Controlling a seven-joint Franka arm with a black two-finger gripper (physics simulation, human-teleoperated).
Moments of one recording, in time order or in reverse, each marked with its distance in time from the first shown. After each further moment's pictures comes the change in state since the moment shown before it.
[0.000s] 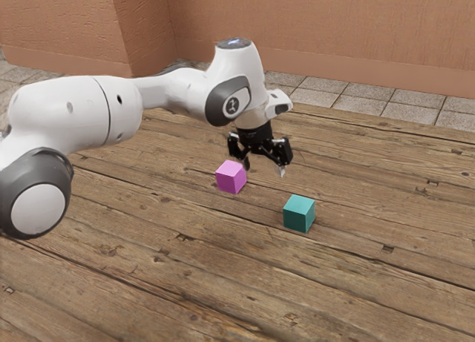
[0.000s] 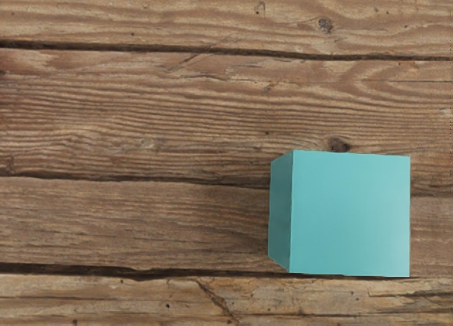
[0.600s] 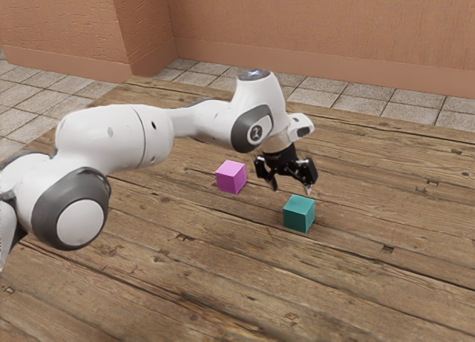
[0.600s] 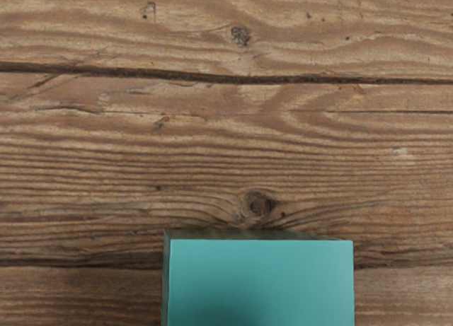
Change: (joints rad) arm 0.037 0.236 -0.101 0.191 -0.021 0.080 0.008
